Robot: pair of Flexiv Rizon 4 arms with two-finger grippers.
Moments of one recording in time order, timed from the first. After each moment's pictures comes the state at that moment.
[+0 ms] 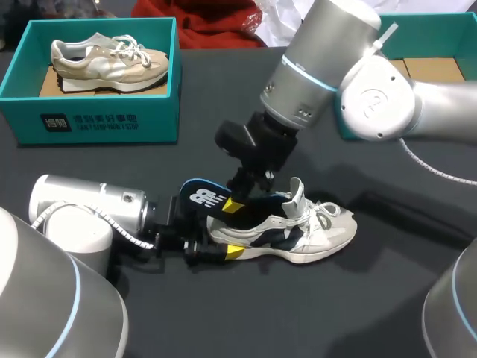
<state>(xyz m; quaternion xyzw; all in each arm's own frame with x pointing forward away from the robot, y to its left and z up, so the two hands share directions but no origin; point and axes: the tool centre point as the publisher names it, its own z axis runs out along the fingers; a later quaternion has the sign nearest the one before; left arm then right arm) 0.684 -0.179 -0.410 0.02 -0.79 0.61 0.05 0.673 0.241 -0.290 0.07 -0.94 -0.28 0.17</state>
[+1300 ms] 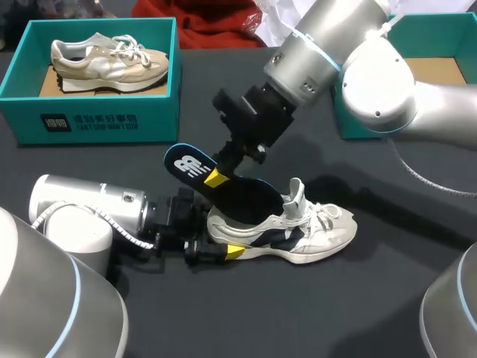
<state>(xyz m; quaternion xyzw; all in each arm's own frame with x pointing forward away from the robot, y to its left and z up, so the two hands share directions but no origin) 0.684 -0.179 -0.410 0.02 -0.79 0.61 0.05 0.692 0.272 -0.240 0.07 -0.90 -0.38 0.19</state>
